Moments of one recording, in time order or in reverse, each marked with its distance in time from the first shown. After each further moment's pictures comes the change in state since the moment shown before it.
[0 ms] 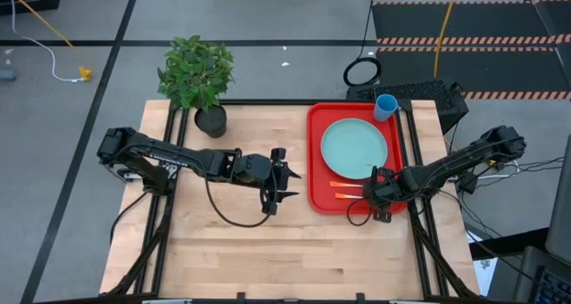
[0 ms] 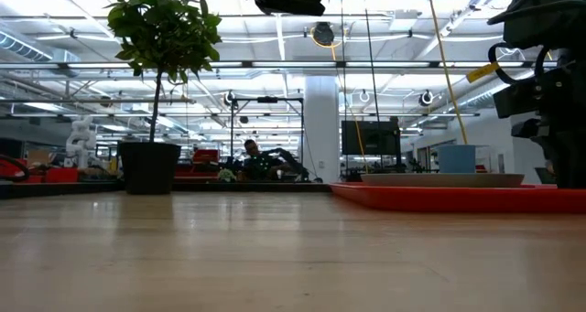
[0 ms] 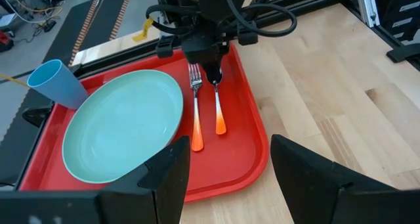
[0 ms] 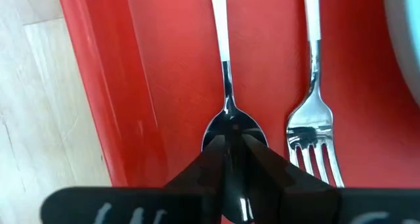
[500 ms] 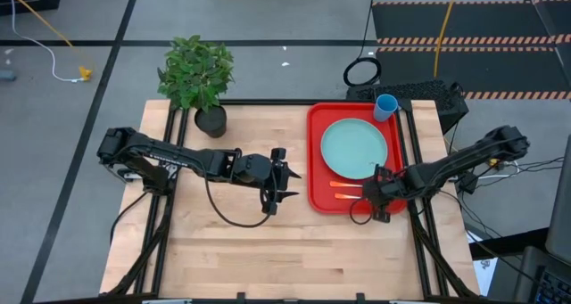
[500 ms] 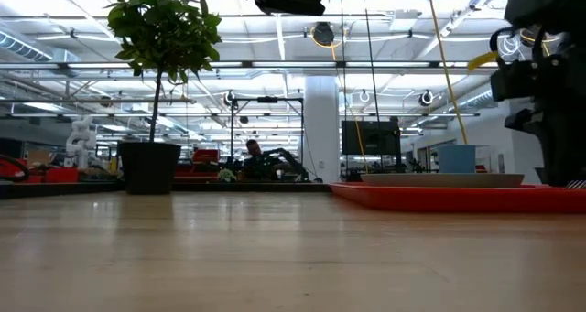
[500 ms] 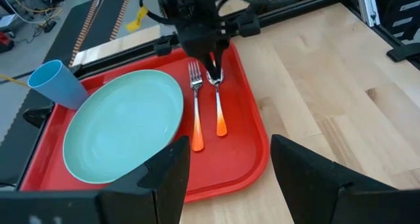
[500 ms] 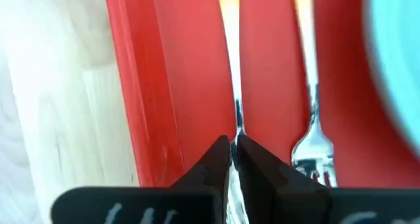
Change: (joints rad) left arm 0.000 0.000 0.000 0.000 0.000 0.002; right arm 0.000 -0.084 0.000 0.051 0.005 -0.019
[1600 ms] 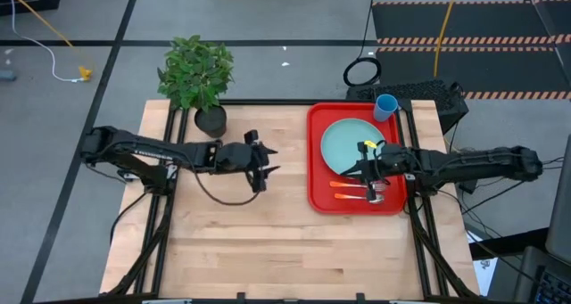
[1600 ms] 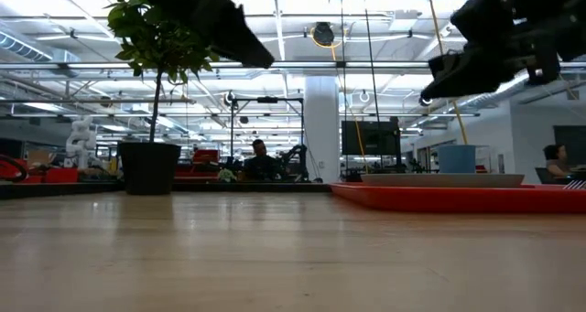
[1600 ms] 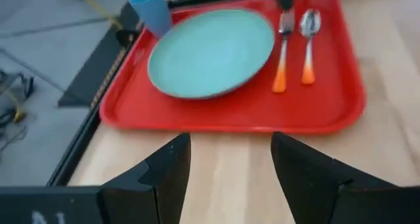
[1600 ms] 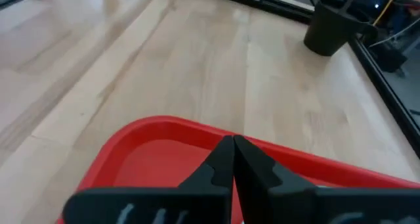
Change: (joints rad) left arm 0.116 -0.199 -0.308 0.080 -0.180 -0.119; right arm -0.409 -0.252 -0.130 0.718 -0.191 -0.805
